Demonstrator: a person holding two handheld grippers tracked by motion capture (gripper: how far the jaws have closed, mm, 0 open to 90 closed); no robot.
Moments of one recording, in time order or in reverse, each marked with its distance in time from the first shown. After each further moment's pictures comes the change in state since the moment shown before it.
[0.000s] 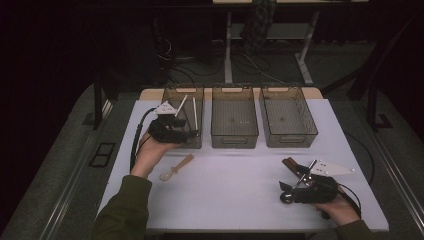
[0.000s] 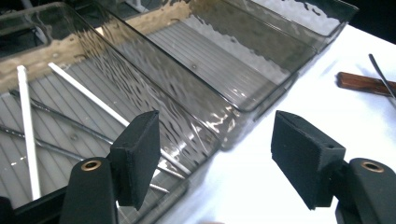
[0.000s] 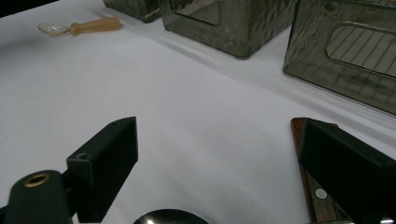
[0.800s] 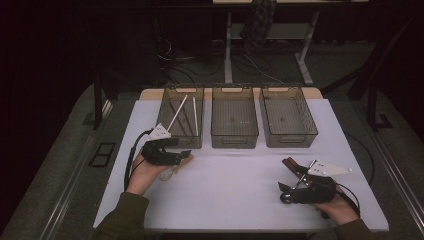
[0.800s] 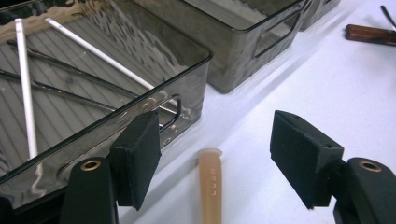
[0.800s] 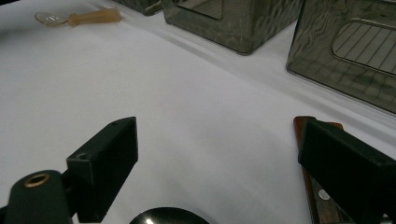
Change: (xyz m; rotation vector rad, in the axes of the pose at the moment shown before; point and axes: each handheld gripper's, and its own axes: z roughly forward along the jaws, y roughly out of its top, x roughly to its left) left arm -0.009 -0.057 -0.008 0.012 0.041 0.039; right arm 0.001 0.000 0.003 0.022 -0.001 -0.024
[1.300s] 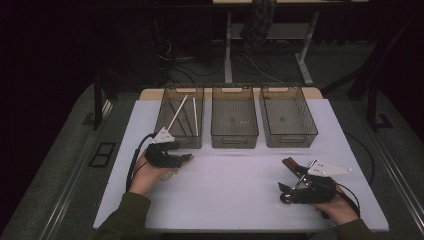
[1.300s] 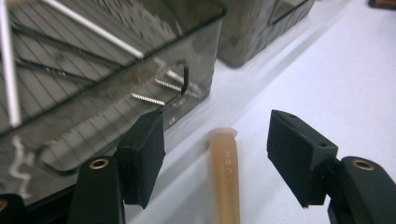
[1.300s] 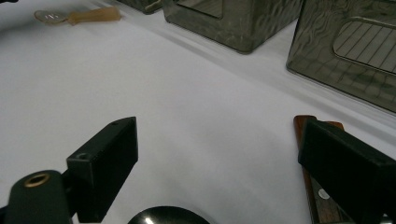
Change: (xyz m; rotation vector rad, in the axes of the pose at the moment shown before) left arm 0.006 -0.015 0.021 0.075 -0.002 0.013; right arm 0.000 0.000 0.000 0.003 -0.001 -0.003
